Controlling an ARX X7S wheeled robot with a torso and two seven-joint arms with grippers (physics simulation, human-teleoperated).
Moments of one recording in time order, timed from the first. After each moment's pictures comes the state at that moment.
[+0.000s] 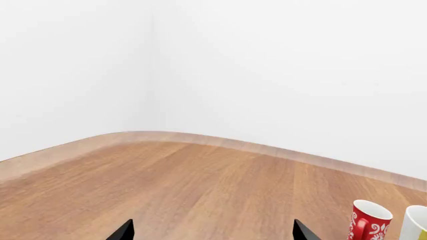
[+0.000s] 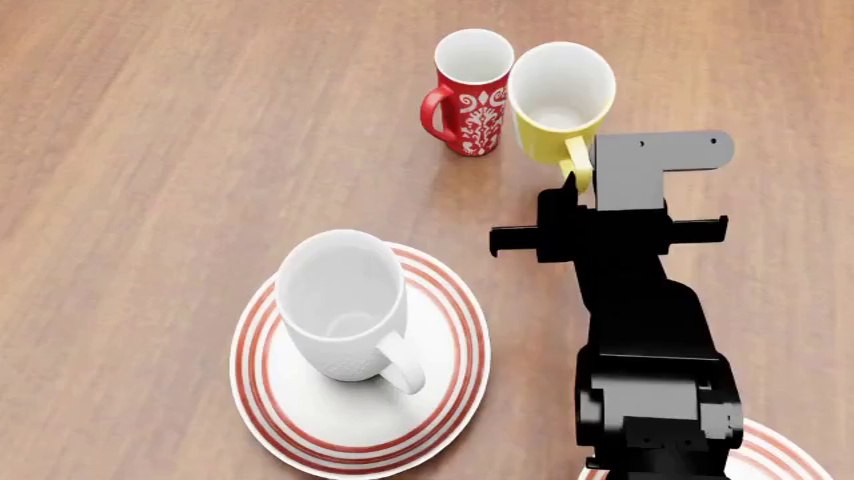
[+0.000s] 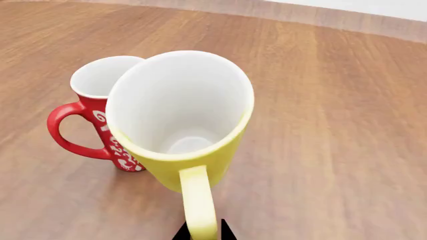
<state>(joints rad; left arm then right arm) 0.32 -0.44 -0.16 0.76 -0.52 0.04 -0.34 1.20 0.09 -0.03 1.31 0.01 -0.03 -0.10</state>
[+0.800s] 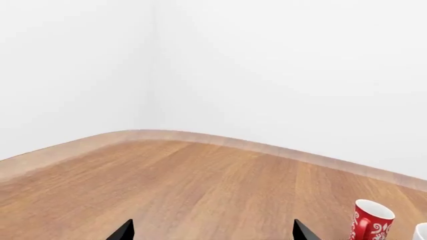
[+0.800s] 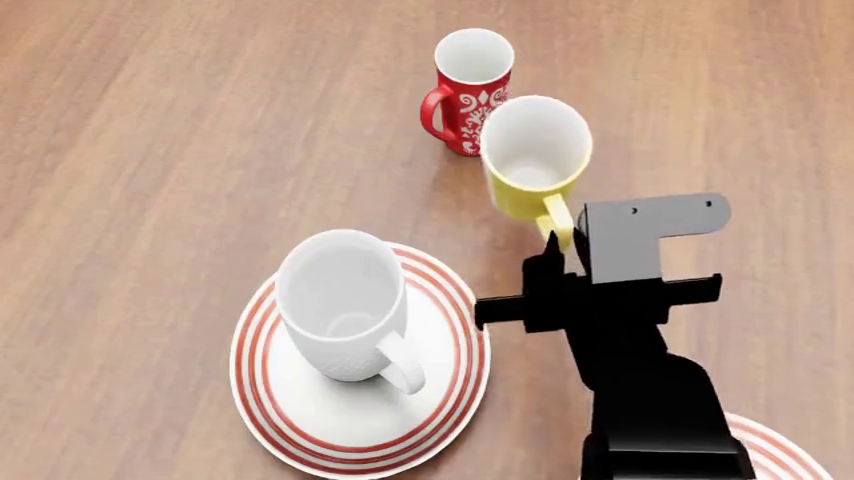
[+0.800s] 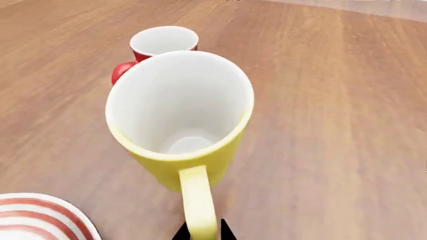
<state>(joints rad) 0.34 -0.44 -0.16 0.77 -0.52 0.06 -0.35 0.80 0.12 -0.05 0.44 0.06 0.47 -0.15</state>
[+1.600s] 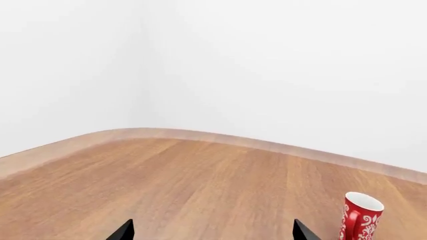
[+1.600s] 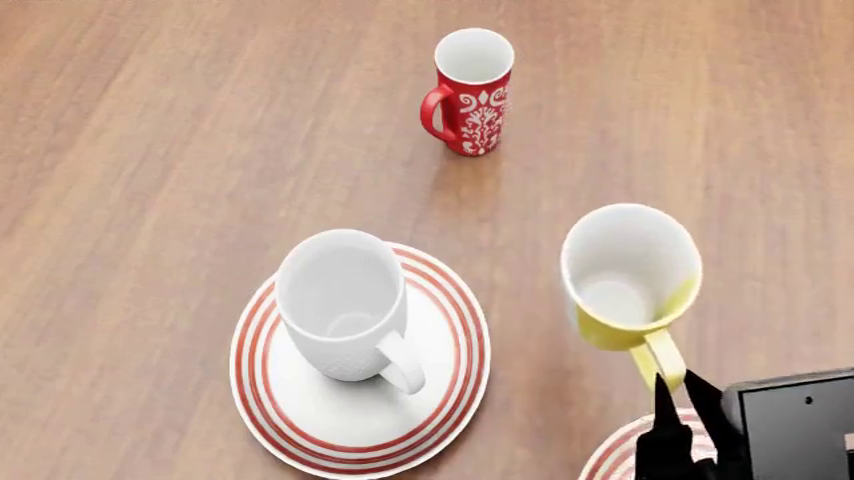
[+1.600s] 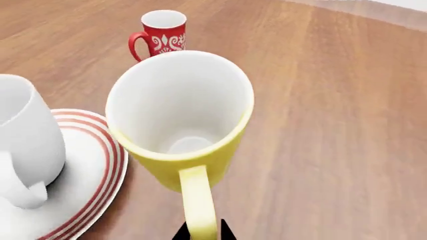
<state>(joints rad) 0.26 -0.46 -0.10 0.75 -0.50 -0.01 -0.36 0.23 0.35 0.21 -0.57 0.24 0.97 -0.24</state>
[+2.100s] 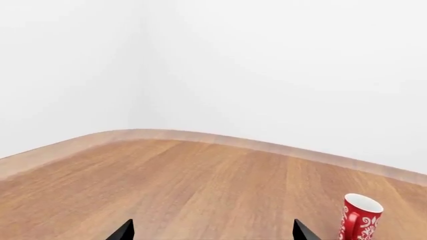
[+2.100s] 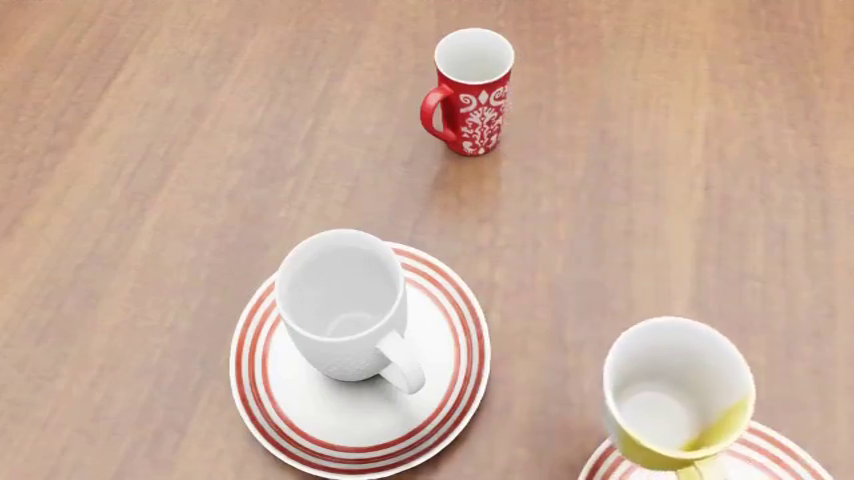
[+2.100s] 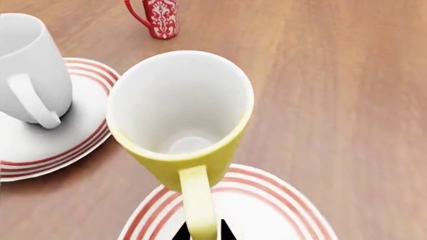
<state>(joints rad) 0.26 -0.47 -0.10 0.77 -0.51 -0.01 -0.37 -0.11 0.36 0.42 -0.77 0.31 0.95 -0.31</state>
